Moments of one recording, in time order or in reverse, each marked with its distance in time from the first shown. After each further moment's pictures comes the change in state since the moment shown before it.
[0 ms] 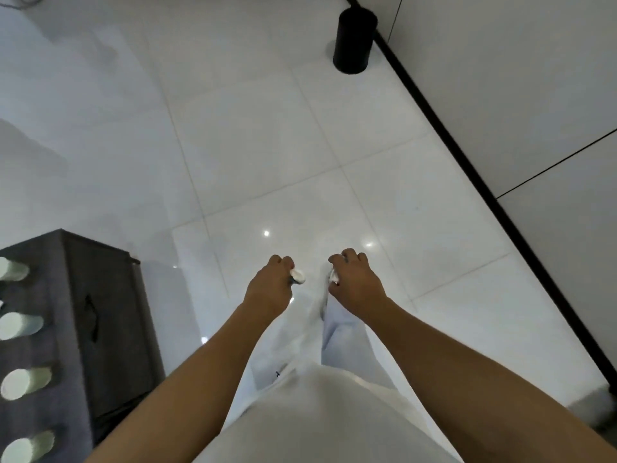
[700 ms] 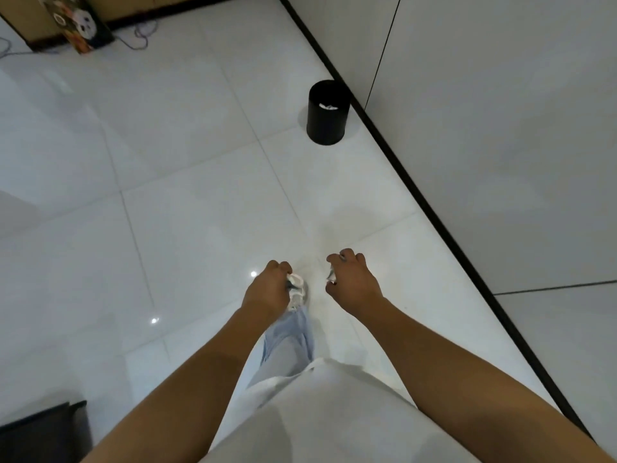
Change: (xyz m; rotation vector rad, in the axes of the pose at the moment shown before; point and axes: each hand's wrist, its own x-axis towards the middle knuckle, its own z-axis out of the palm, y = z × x) left_hand 0.463 0.172 -0.195 -0.016 -0.045 0.011; right_hand 0.437 0.119 -0.268 0.033 0.013 0.053
